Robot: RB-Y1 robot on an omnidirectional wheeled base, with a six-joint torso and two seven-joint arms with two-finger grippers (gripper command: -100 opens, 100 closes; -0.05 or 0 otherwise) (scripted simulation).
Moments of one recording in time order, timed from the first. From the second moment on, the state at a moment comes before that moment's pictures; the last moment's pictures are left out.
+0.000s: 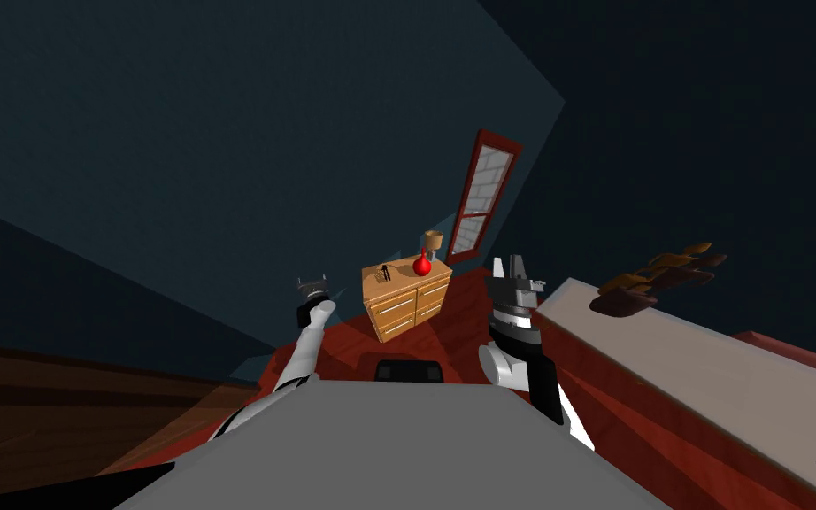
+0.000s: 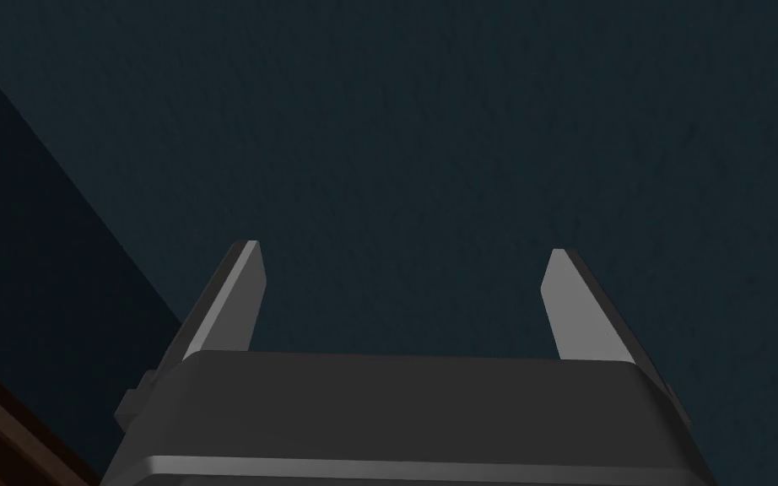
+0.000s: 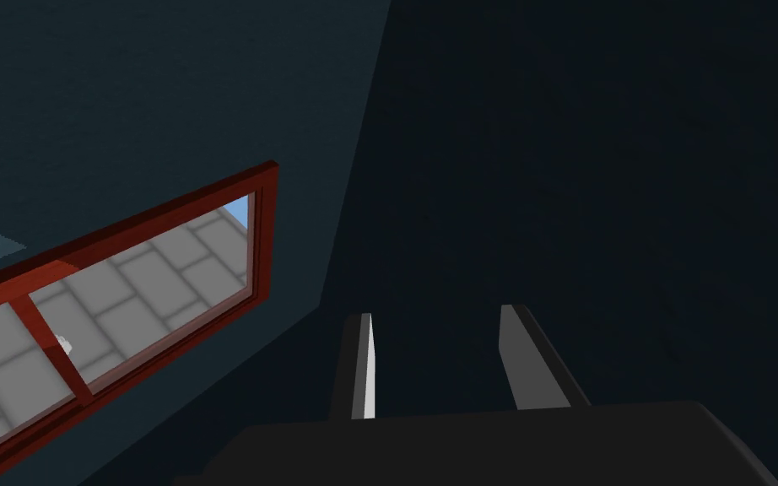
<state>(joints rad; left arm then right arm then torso) -0.21 0.19 0.48 -1.19 0.91 -0.43 0.30 0.50 -0.04 0.01 -2.33 -0.11 -0.56 -0.09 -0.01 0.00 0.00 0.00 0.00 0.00</state>
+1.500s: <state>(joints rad) -0.43 0.07 0.62 -0.85 1.06 -0.23 0.20 0.50 -0.04 0.01 -2.33 -0.11 -0.56 -0.09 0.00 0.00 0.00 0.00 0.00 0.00</state>
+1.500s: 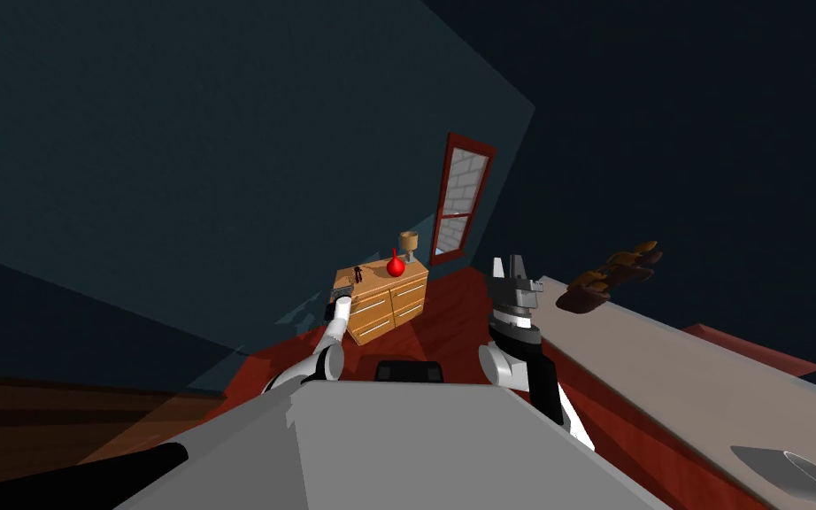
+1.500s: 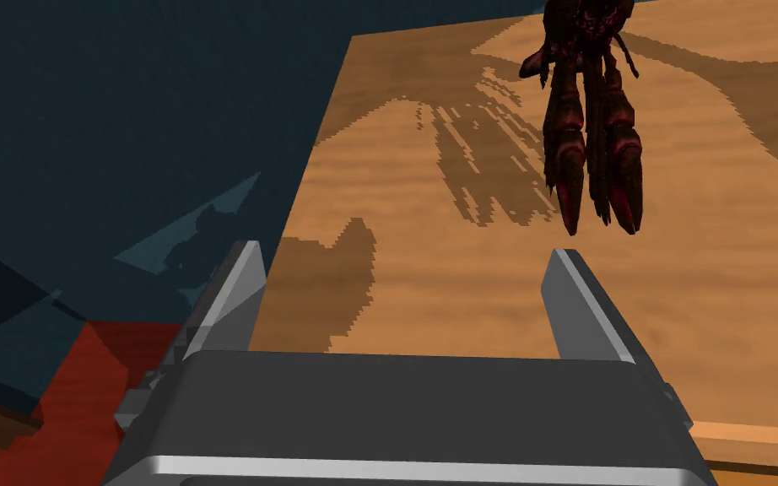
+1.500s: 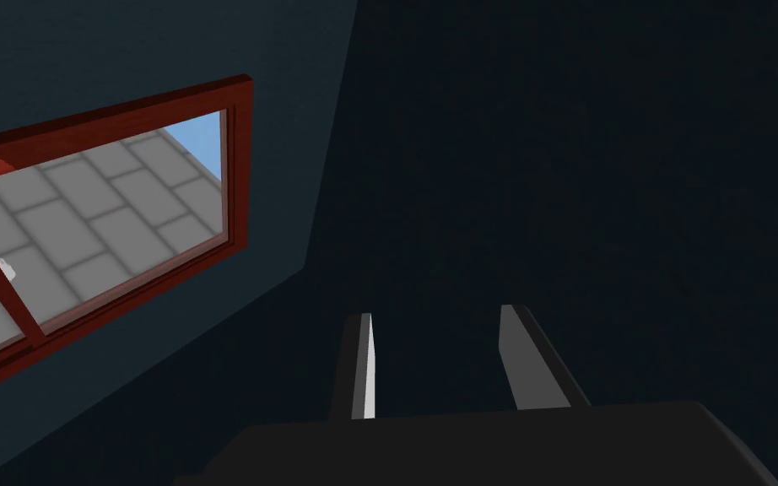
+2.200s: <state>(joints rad) -0.51 -0.01 0.67 -0.78 1.08 -0.19 0.17 0.50 -0.05 0.01 -2.33 -0.11 -0.56 -0.09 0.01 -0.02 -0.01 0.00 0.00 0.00</state>
